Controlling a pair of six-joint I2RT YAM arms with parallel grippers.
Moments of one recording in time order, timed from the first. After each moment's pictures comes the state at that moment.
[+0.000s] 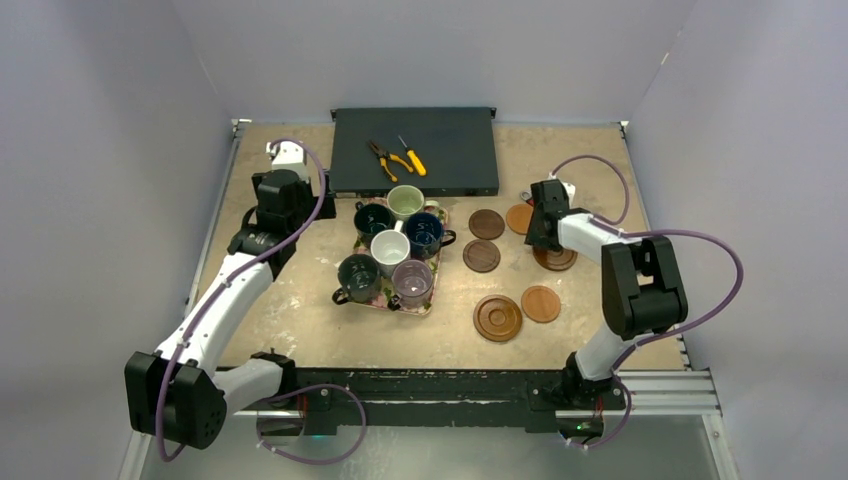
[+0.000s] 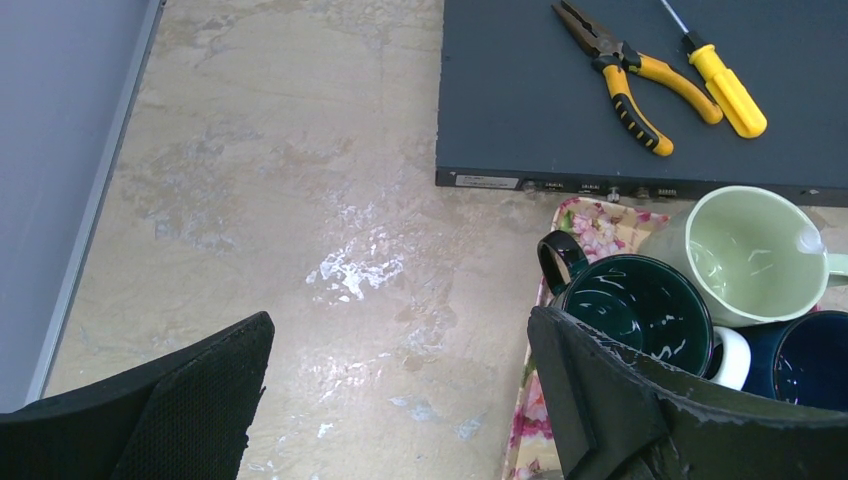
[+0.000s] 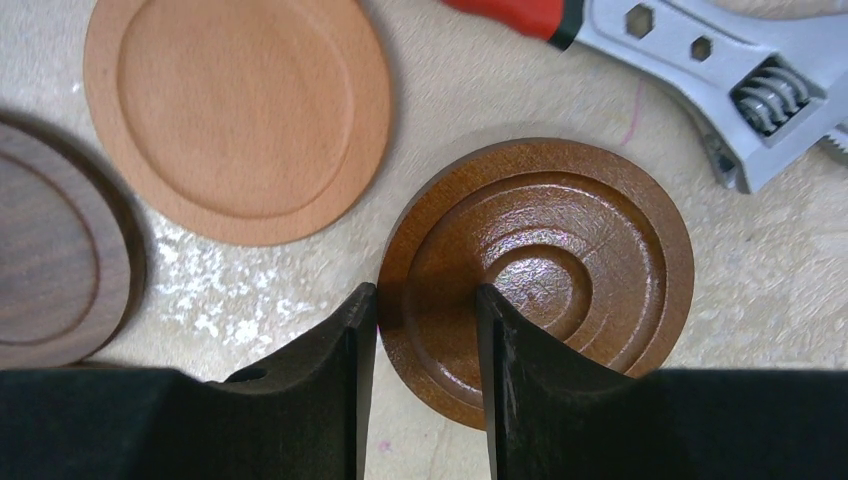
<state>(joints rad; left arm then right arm) -0.24 1.12 0.90 -0.22 -0.30 -0.15 0.19 1.67 0.93 -0.30 0.29 0.43</state>
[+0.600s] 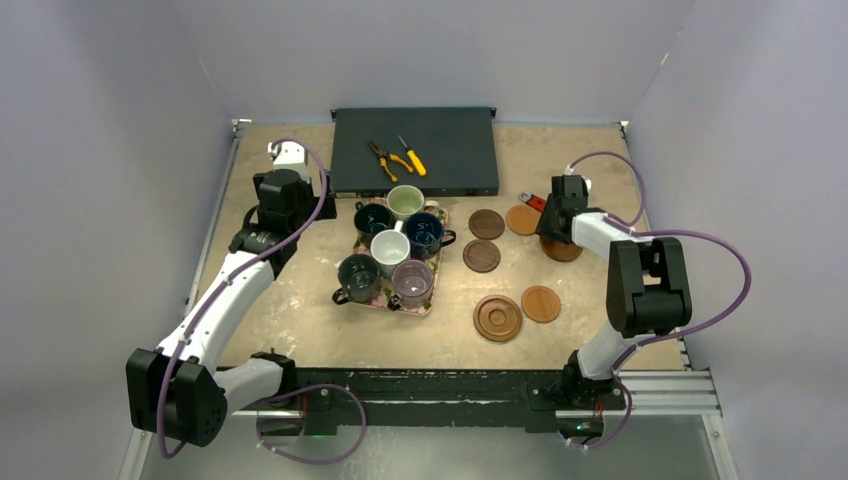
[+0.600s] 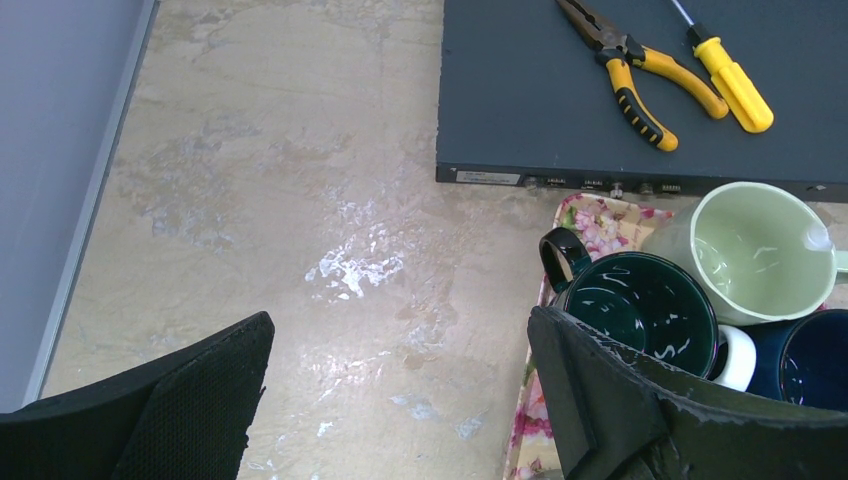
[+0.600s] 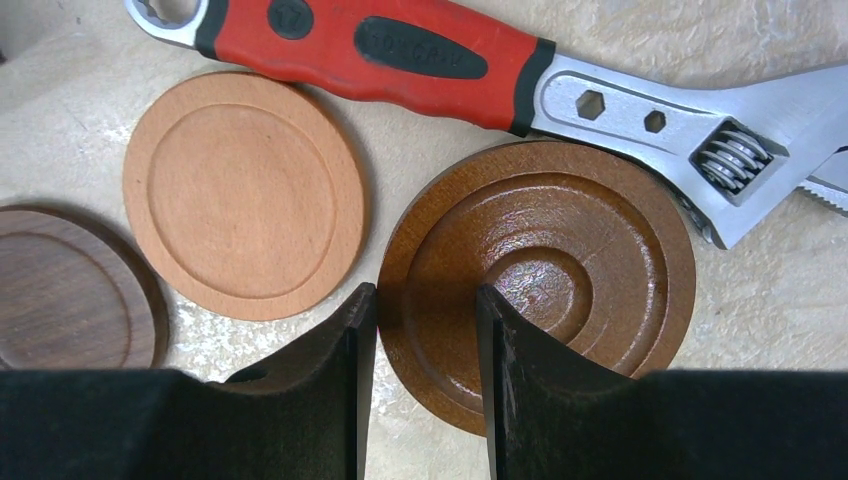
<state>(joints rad) -0.24 1.13 0.90 -0.22 -0.30 -0.15 0.07 1.67 0.93 -0.19 0.18 0.40</state>
